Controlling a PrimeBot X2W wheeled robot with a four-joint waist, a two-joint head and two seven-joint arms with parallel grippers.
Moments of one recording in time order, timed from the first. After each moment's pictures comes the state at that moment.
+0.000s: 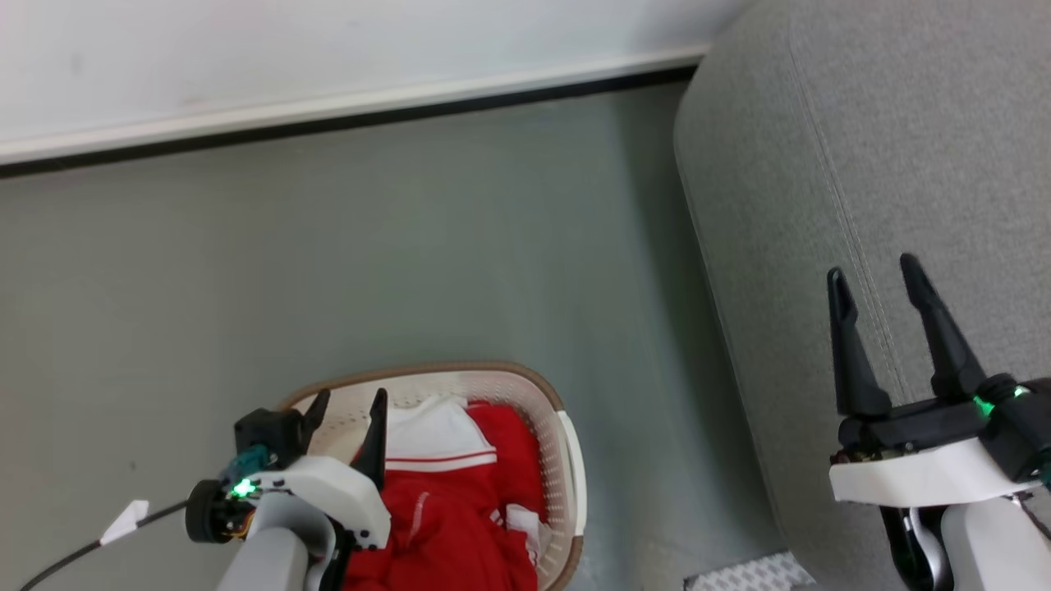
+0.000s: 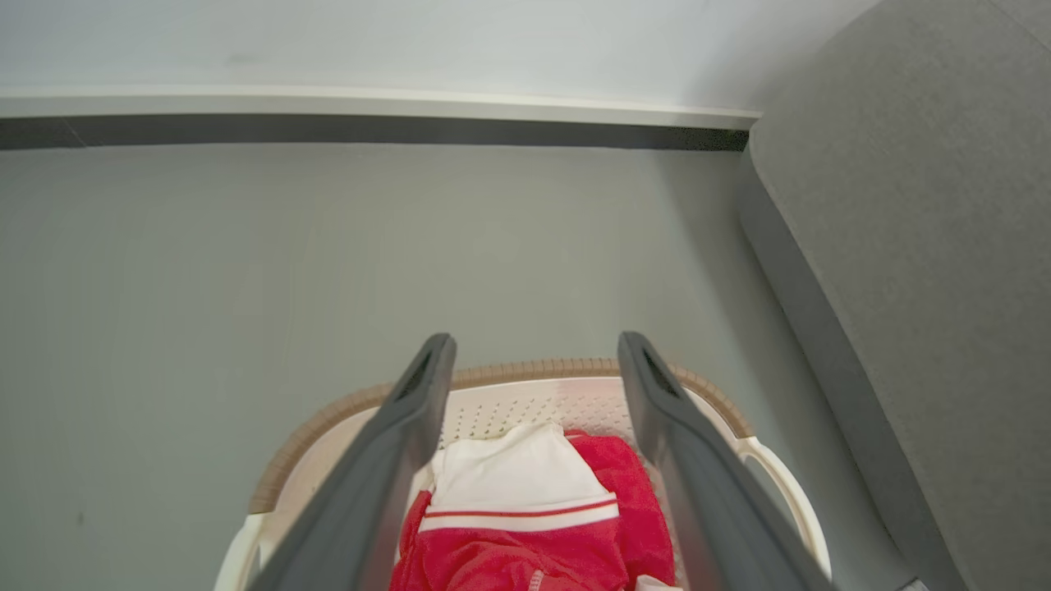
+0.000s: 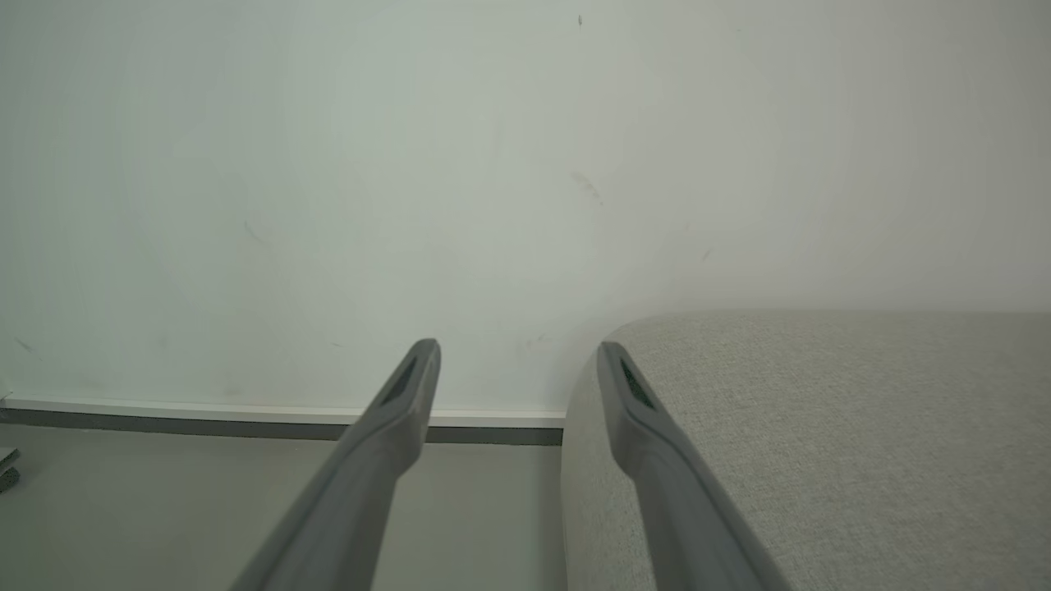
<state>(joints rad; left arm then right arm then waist) -0.44 0.05 -0.09 0.73 -0.15 -0.08 -0.24 -0.30 -0.09 0.11 0.09 0.24 0.13 -0.26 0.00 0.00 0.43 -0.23</state>
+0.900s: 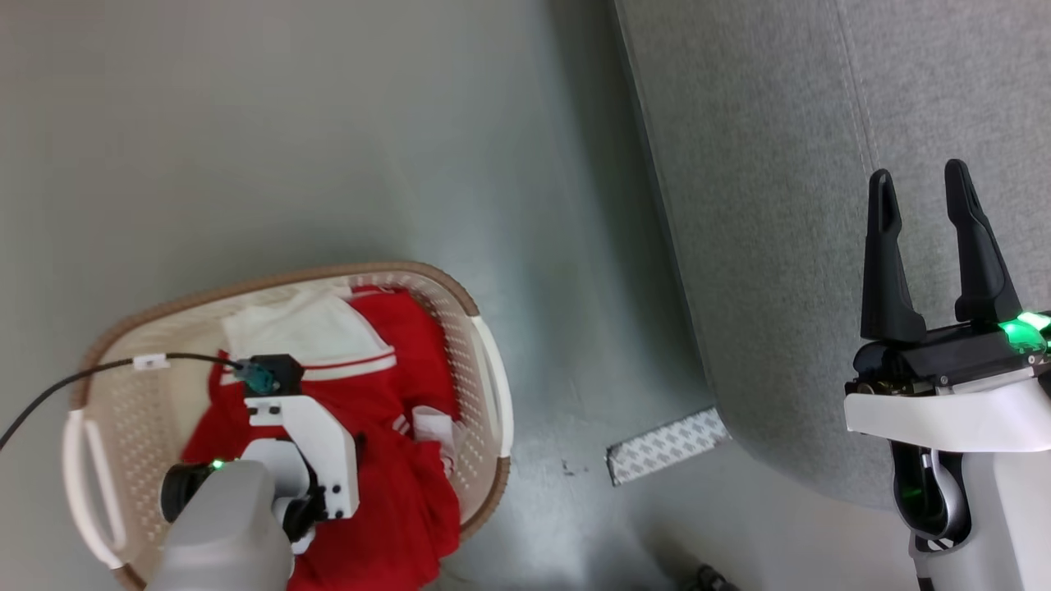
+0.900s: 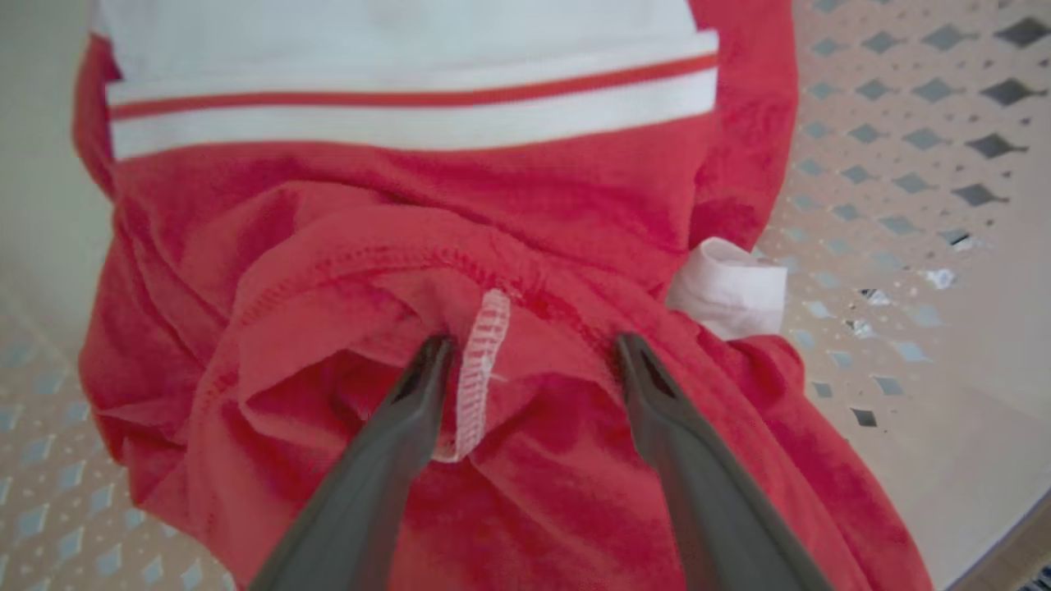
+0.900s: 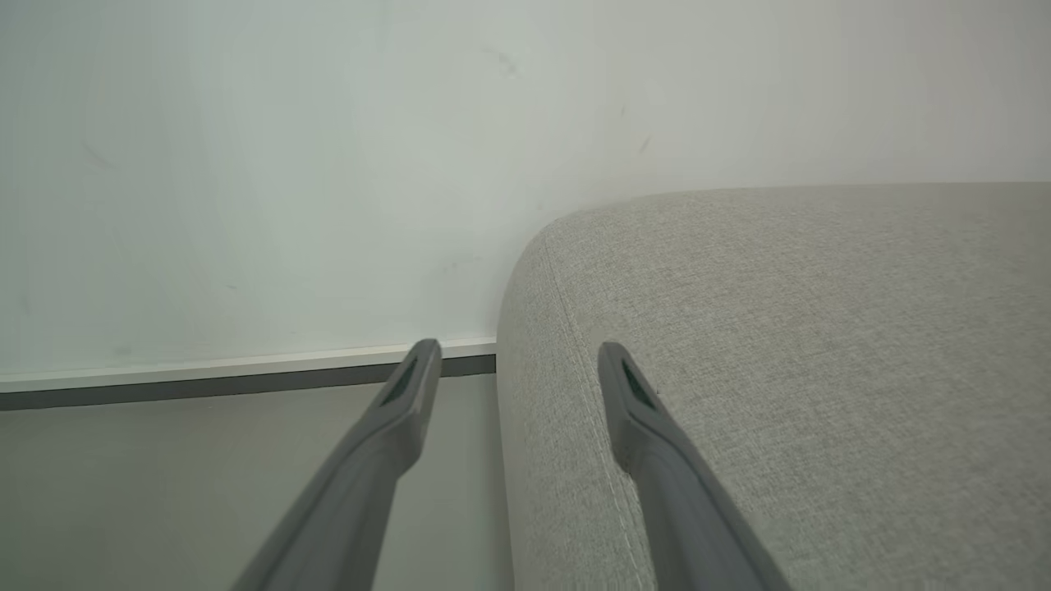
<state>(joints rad) -0.78 0.11 -0.17 1.27 -0.22 -0.13 0.19 -0.41 -0.05 0.08 0.02 0.35 0.13 -0.26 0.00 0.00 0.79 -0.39</state>
